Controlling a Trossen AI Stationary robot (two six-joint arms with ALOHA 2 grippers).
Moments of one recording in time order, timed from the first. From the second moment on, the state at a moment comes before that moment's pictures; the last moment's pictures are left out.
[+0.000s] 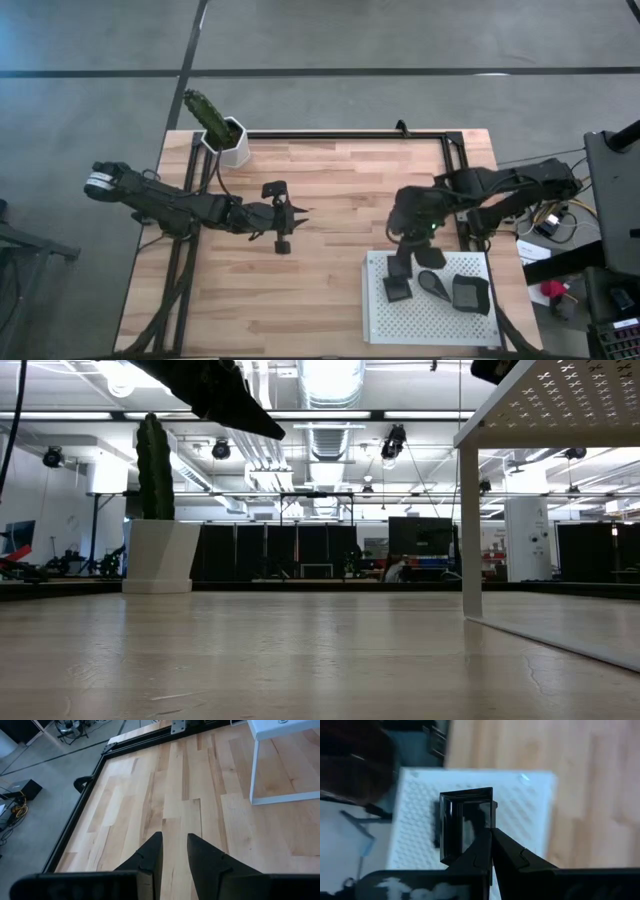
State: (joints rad) left arm -0.21 1.26 0.86 -0.10 -0.45 0.13; right arm 0.19 1.28 1.32 -1.07 -0.41 0.28
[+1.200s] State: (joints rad) left arm -0.21 1.26 0.86 -0.08 -0.45 0.13; right arm 0.31 1.36 1.22 -0.89 -0.51 0.41
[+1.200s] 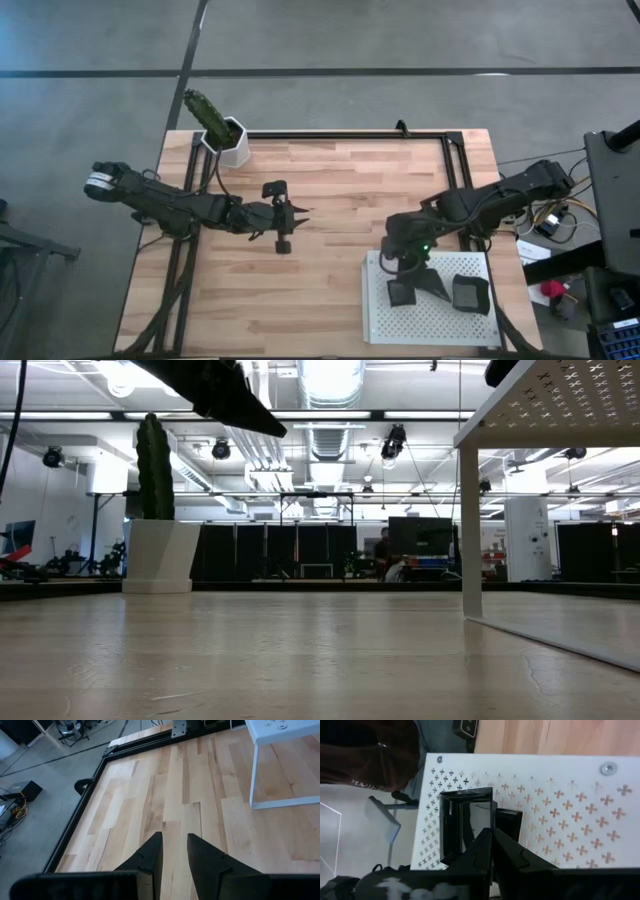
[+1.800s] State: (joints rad) left arm -0.21 1.26 0.86 -0.08 -0.45 0.13; right arm 0.31 1.33 1.22 -0.94 -0.49 0.39
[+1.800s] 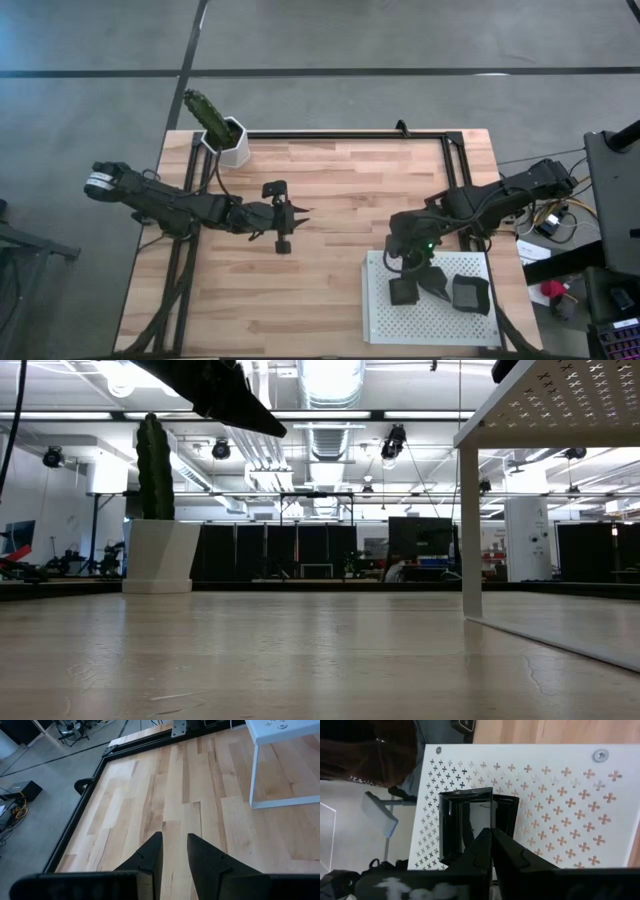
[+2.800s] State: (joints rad) left arm -0.21 1.26 0.86 -0.08 -0.45 0.14; right arm 0.31 1.34 1.20 -0.93 -0.47 0.25
